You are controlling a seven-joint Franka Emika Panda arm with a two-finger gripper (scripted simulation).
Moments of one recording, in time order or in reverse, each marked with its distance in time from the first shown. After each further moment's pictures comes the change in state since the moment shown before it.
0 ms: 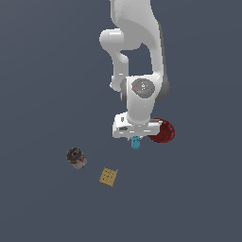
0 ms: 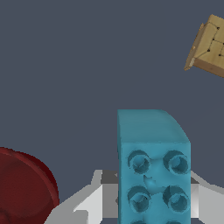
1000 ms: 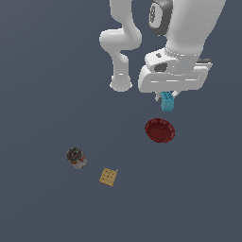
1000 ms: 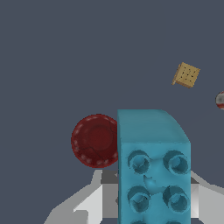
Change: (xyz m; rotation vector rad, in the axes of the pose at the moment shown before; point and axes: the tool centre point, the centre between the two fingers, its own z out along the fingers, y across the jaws) arm -0.031 -0.095 -0.213 -0.001 0.002 -0.002
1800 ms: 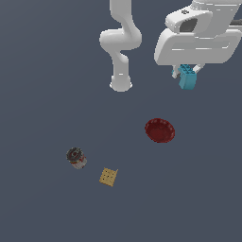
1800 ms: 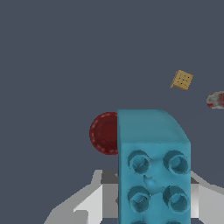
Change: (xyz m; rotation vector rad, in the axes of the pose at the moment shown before) arm -0.007 -0.037 -0.083 0.001 0.000 0.001
